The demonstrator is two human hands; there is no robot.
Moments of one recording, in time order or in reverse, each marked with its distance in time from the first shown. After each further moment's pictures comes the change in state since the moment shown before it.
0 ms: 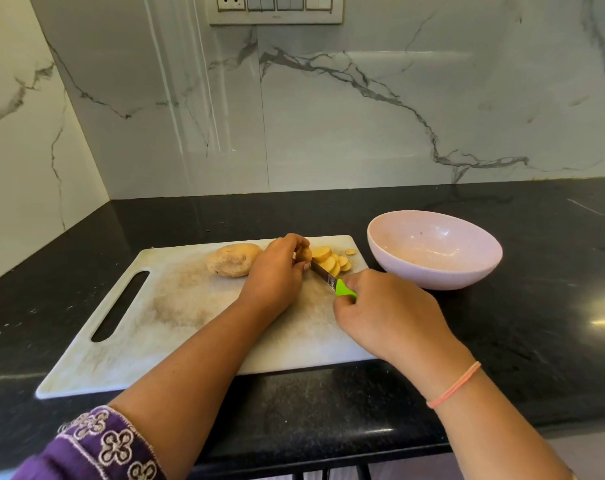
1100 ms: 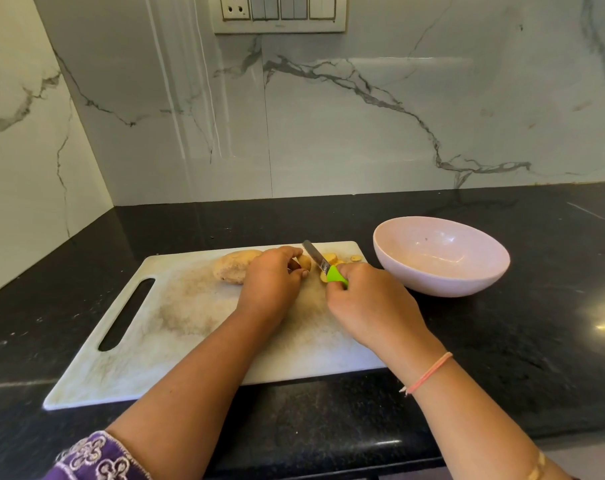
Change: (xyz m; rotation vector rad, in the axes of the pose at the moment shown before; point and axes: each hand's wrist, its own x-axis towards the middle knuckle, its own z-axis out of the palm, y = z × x) left_hand -0.004 -0.005 -0.011 0.038 0.047 -0.089; right_hand 0.028 -0.008 0.024 0.185 0.087 0.007
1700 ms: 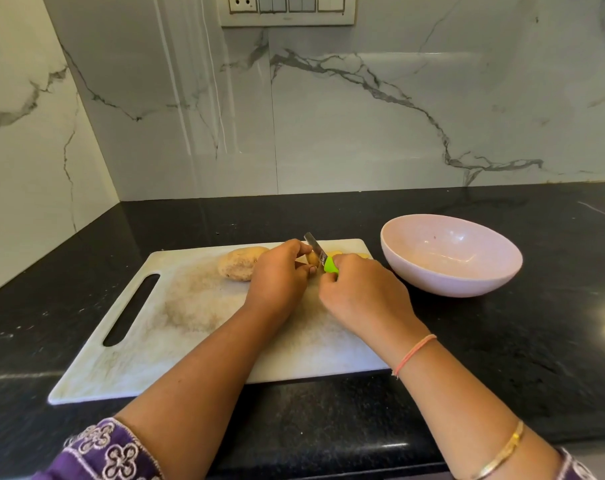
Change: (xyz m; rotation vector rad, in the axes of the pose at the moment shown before) left_hand 0.004 0.000 0.005 -0.144 0.029 0.016; right_hand 0.010 -0.015 0.003 -0.099 0.030 -0.044
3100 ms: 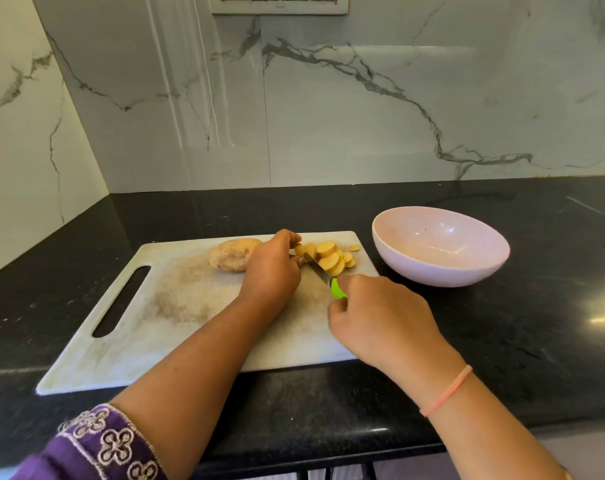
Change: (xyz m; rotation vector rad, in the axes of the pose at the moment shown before) left_hand 0.002 -0.002 0.004 0.100 0.001 -0.073; right_hand -0.036 0.009 -0.014 -0.148 -0.133 -0.045
